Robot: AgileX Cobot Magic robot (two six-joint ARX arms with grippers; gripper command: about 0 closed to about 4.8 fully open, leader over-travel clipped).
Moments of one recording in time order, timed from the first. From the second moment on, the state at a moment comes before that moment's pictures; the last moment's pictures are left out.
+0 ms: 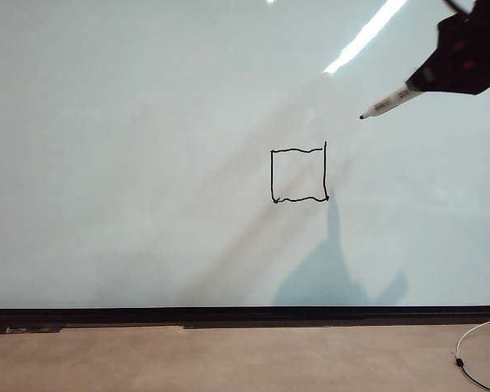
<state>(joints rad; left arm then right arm) 0.00 0.00 0.00 -0.03 0.00 -0.01 0.44 0.83 0.37 0.39 0.06 -0.46</state>
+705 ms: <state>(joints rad) 0.00 0.00 0.00 -0.03 0.00 -0.01 0.44 0.45 0.10 0.37 0.15 -0.30</state>
